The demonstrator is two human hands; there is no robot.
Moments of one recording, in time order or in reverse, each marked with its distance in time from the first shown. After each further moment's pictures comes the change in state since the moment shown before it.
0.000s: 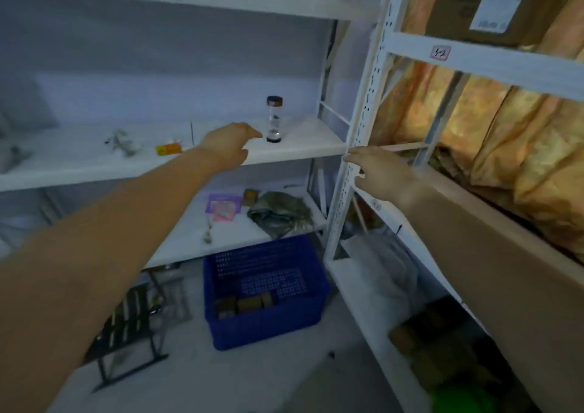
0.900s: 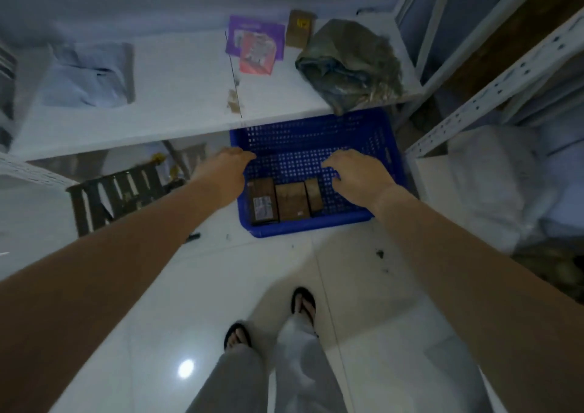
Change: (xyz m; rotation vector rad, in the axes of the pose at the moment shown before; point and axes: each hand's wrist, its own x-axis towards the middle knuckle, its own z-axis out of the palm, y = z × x) left_hand -0.023 -0.245 0.411 -0.152 -0.599 -0.377; right_hand 0.224 -0.152 0.456 0.313 -0.588 -0.068
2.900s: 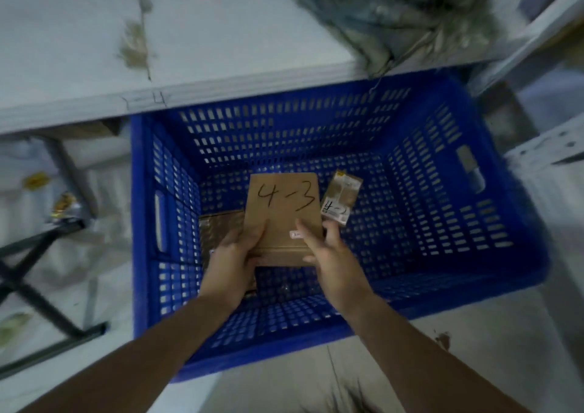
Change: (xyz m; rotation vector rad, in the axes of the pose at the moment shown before) left_hand 0.287 -0.040 0.382 -0.577 0.203 0.029; right_hand 0.249 0.130 0.355 0.594 0.115 0.116
